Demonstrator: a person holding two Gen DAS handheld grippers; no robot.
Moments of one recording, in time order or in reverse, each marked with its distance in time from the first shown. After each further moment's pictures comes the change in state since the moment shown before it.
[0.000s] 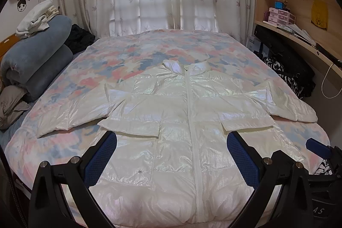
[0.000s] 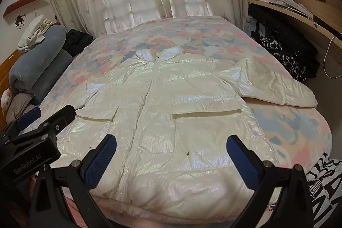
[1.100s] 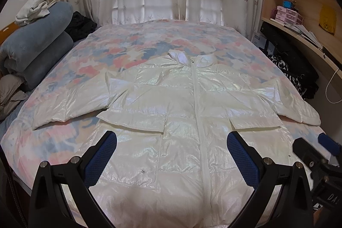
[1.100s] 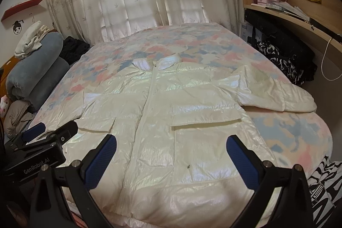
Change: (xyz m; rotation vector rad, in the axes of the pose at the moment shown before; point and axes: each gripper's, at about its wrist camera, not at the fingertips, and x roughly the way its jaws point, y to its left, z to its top) left arm 0.029 0.018 0.000 -0.052 0.065 -0.004; right arm 0.008 0.002 0.013 0.013 -0.058 -0.031
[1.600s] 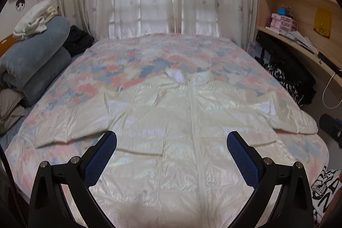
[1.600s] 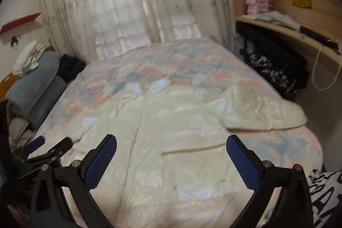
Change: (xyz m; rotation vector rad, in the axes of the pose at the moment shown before) left arm -0.016 -0.001 0.042 0.027 -0.084 -0.025; right arm -0.036 -0.032 0.045 0.051 -0.111 -0.036
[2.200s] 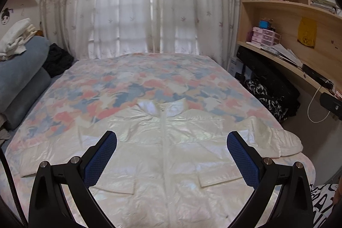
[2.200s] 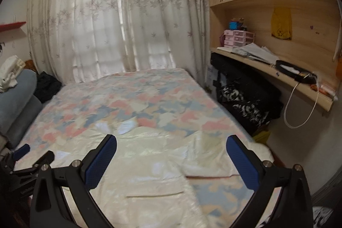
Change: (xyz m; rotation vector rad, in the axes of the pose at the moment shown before) left arm 0.020 -0.050 0.072 0.035 -0.084 -0.129; right arm -0.010 -0.042 0.094 -0.048 -0.136 -0.179
